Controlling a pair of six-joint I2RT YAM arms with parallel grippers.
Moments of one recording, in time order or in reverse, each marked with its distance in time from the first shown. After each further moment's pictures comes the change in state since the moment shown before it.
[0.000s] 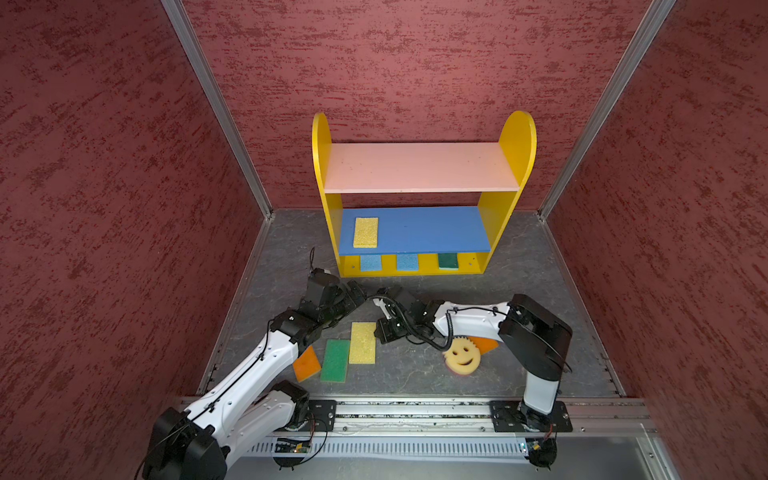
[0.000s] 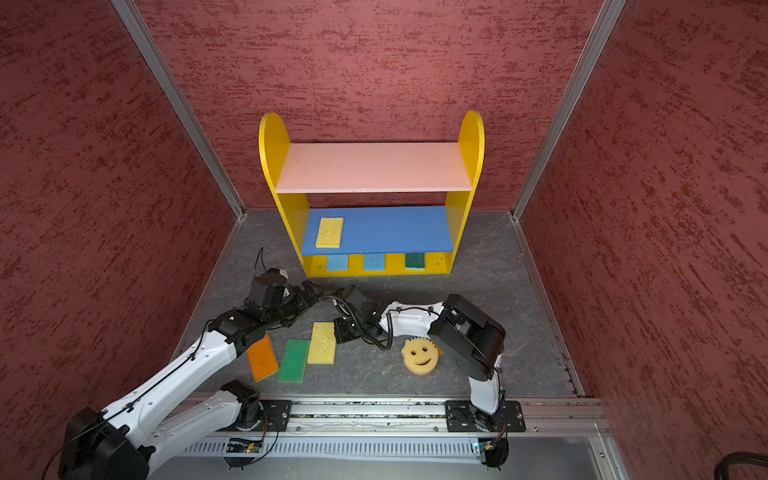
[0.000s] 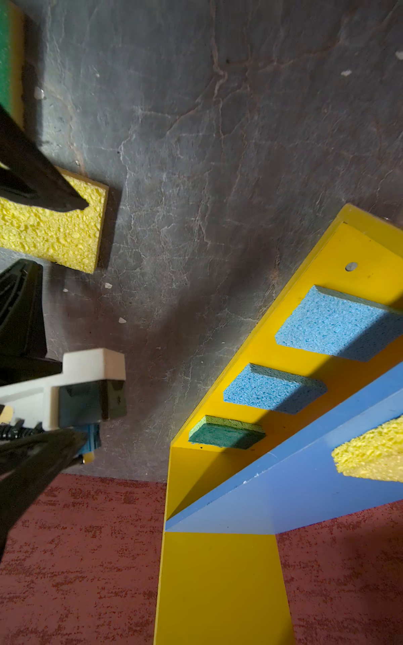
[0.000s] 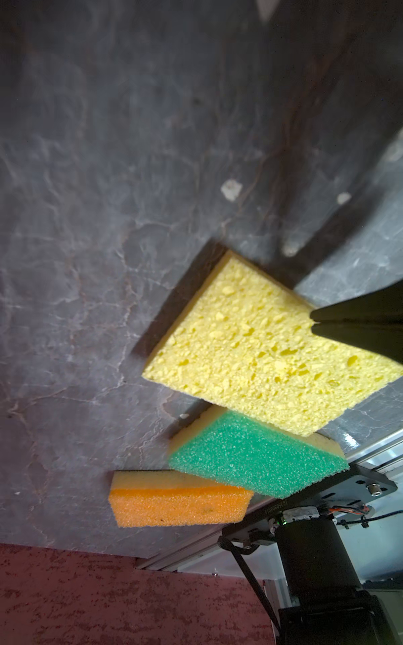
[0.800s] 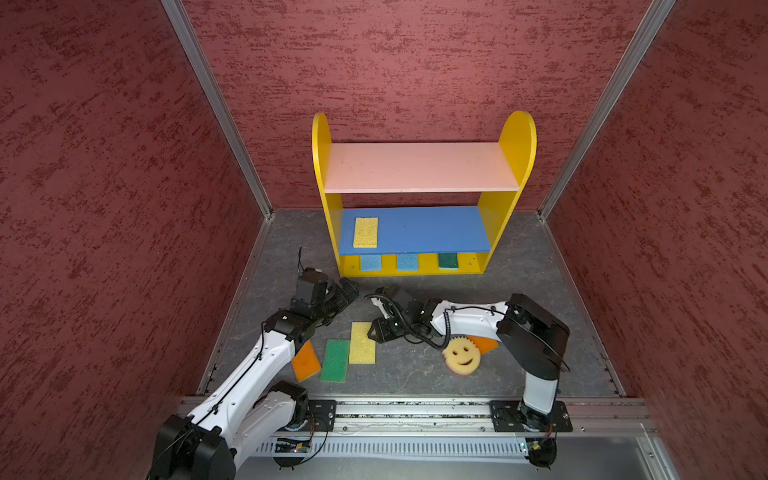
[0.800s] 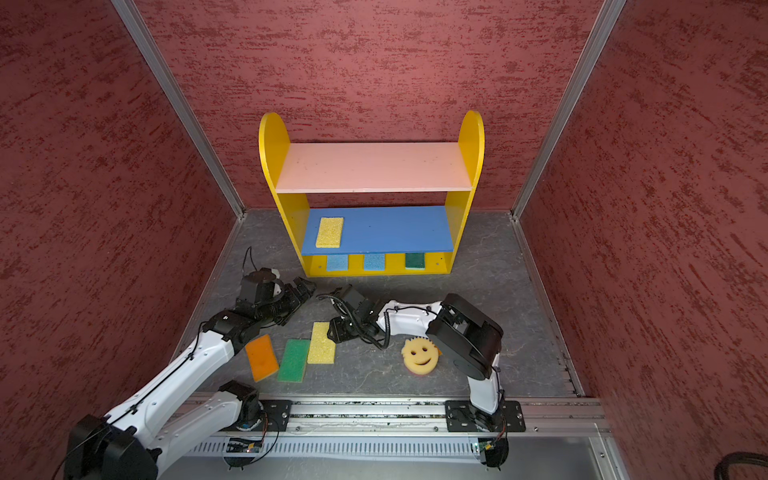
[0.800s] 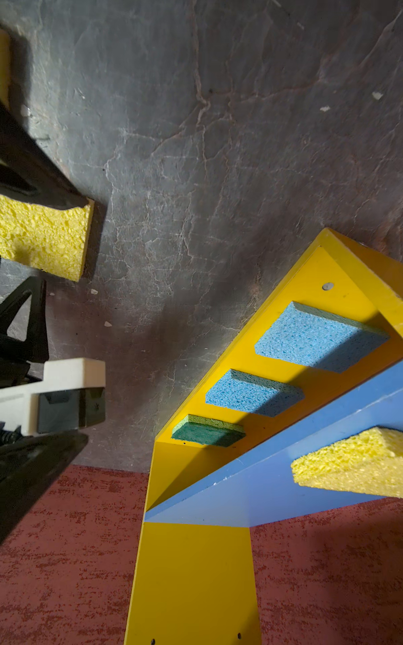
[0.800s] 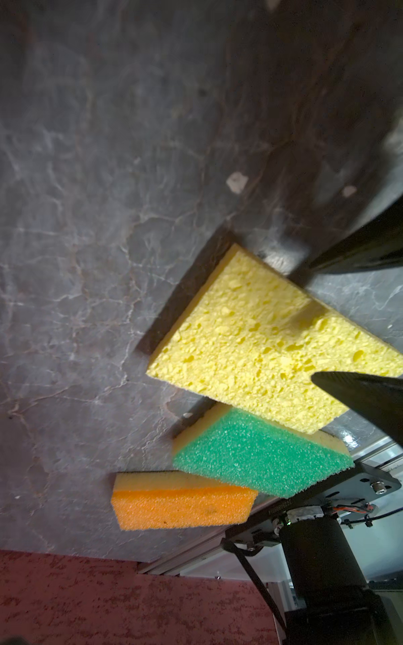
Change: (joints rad) left arm 0.117 0.007 -0.022 0.026 0.084 0.019; right arm 0.028 0.043 0.027 -0.013 -0.002 0.031
